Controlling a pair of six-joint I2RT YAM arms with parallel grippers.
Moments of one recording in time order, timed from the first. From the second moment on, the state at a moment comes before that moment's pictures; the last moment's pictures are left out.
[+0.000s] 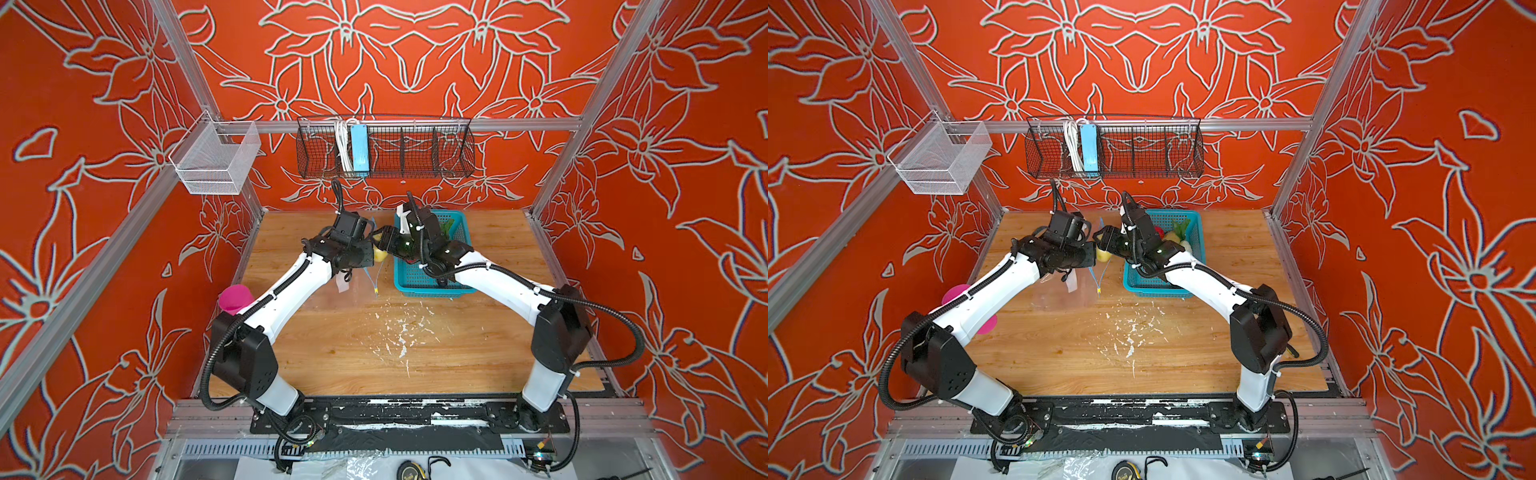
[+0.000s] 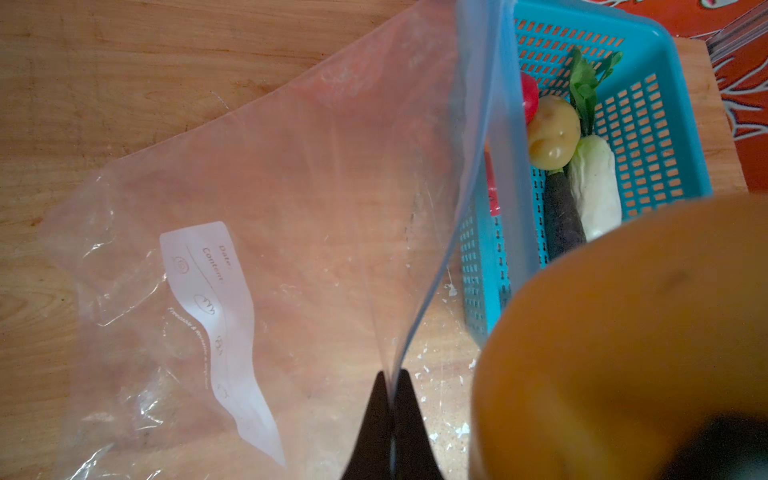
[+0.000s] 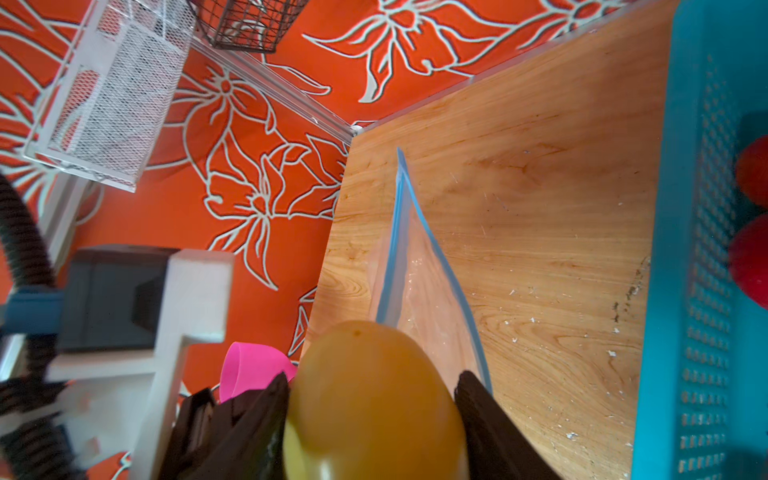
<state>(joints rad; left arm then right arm) -0.41 1.56 1.41 -0.73 -0.07 -0.44 0.71 1.79 1.53 -0.15 -0.17 0.90</state>
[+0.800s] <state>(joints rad) -0.39 1.53 1.41 -0.74 -0.08 -0.45 0.75 1.85 1.56 -0.22 -0.13 0.89</state>
